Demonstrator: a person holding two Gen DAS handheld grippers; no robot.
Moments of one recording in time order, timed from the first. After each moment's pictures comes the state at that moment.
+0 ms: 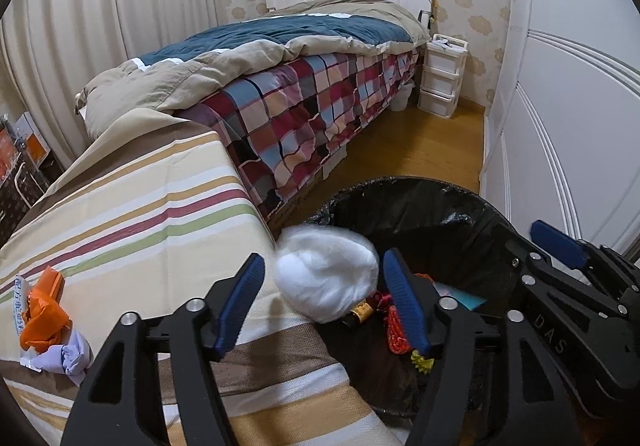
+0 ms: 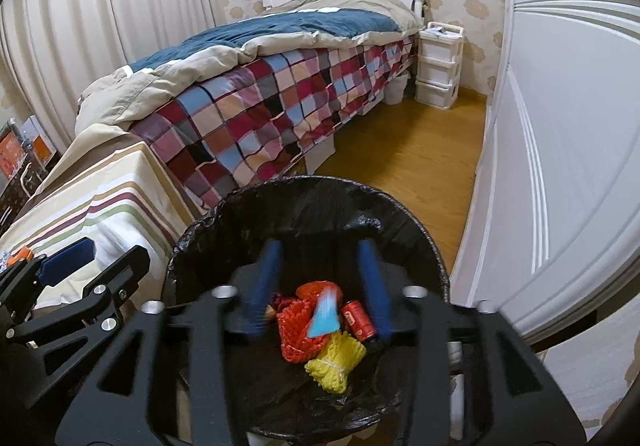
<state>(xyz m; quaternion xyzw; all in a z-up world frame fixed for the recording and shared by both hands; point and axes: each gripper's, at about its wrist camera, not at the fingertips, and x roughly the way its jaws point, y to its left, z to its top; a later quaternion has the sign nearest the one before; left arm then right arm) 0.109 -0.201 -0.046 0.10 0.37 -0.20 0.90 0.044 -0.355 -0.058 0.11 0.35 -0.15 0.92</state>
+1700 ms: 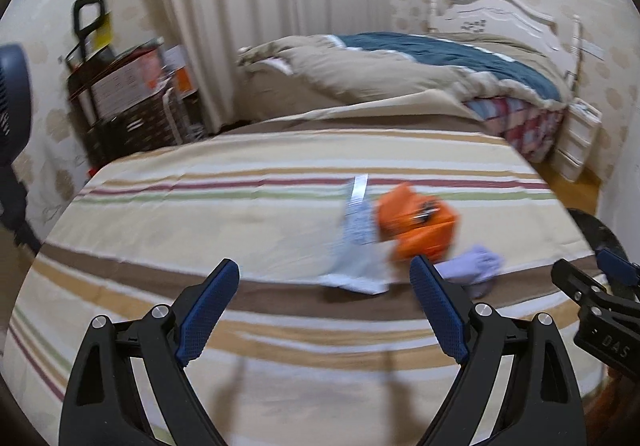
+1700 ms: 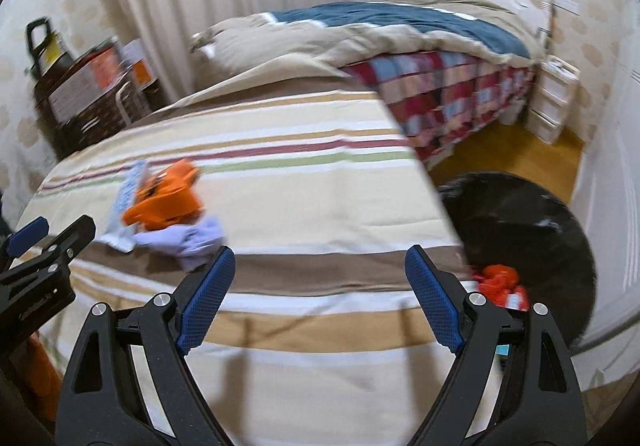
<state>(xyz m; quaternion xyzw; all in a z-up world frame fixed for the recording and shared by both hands) 0.067 0.079 -0.021 0.02 0.35 0.05 0.93 0.051 -0.132 -0.038 0.03 0.38 0.05 0.92</state>
